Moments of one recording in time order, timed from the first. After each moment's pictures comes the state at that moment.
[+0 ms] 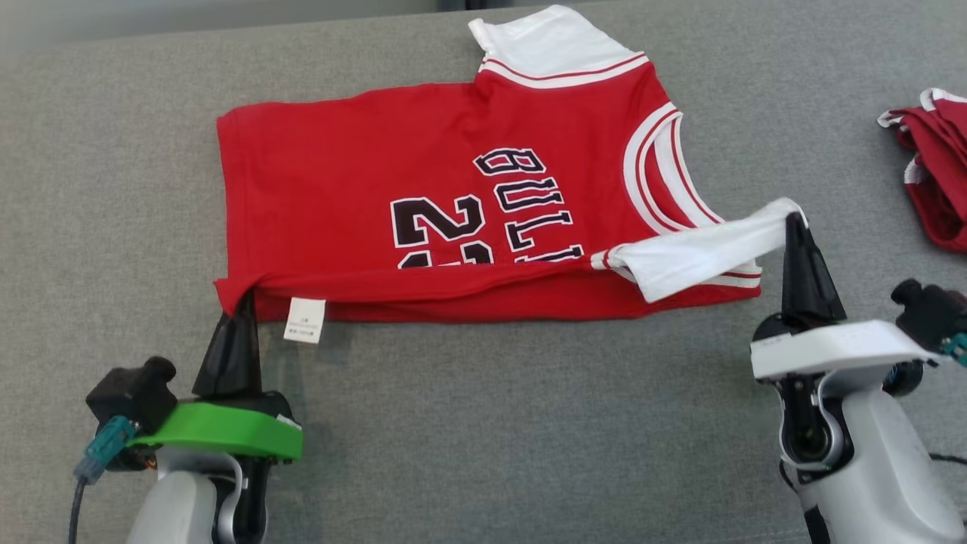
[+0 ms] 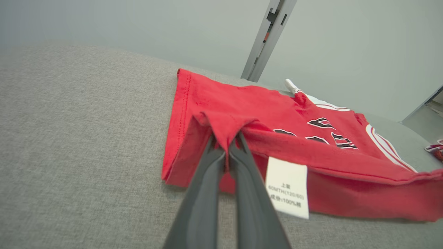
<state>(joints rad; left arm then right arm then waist) -0.18 0.14 -0.14 0.25 -0.50 -0.13 -0.26 -0.28 -0.05 -0.01 0.22 0.64 0.13 -0.26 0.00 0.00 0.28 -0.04</state>
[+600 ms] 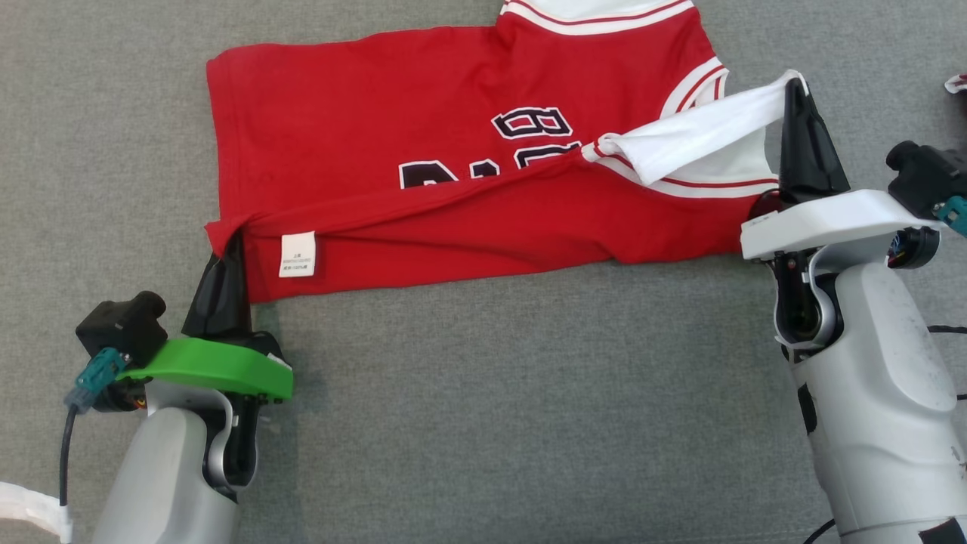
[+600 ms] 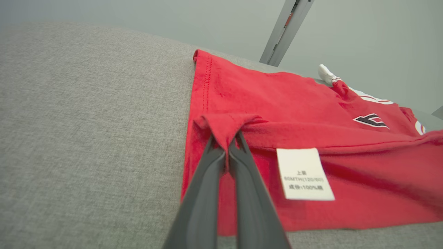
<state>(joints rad) -0.37 0.16 -0.15 0.40 -0.52 -0.13 -0.26 -0.62 -0.05 -0.02 0.42 0.46 0.13 -0.26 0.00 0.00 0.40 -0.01</state>
